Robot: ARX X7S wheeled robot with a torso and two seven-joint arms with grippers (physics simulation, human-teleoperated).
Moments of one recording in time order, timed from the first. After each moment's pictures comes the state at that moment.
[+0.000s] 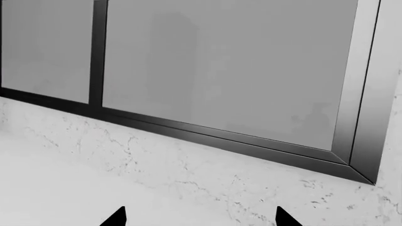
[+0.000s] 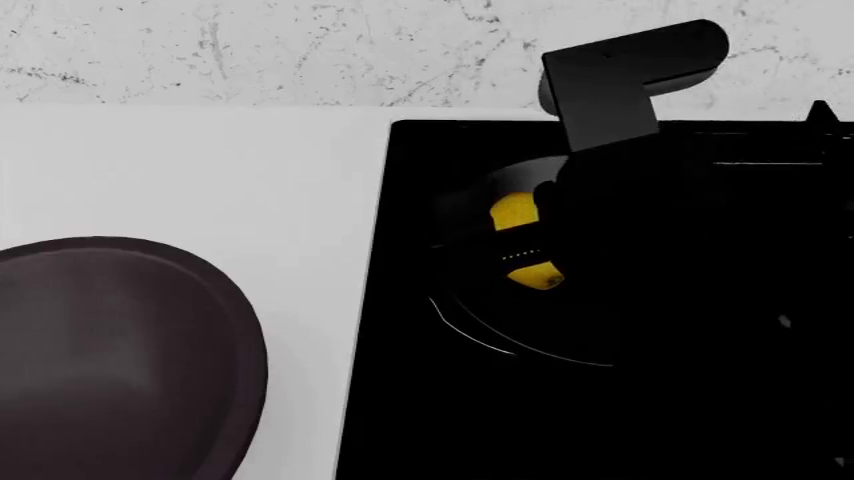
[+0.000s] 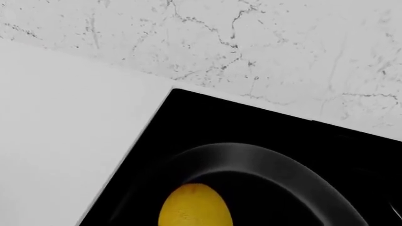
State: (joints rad) left arm -0.83 -0.91 -0.37 0.57 -1.44 -1.14 -1.04; right arm 1.21 0.50 -0.48 0.00 1.22 1.21 0.54
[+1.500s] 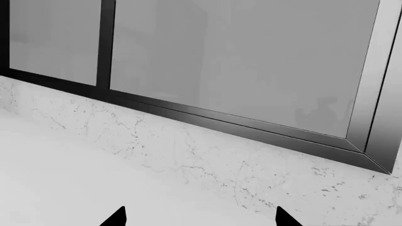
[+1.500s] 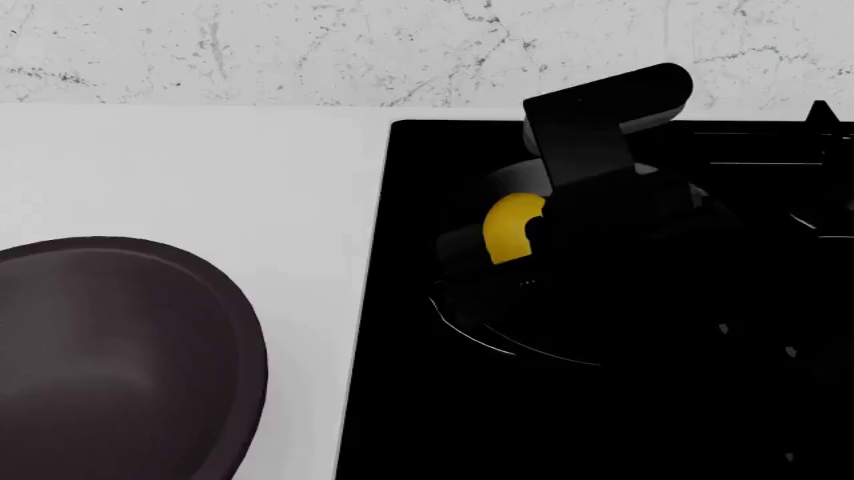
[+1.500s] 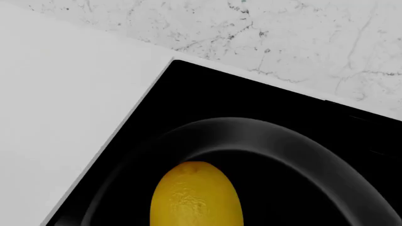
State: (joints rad) left arm -0.66 -0.88 -0.45 0.58 -1.37 -1.07 -0.98; right arm 1.20 0.50 -0.60 0.08 1.13 1.15 0.43
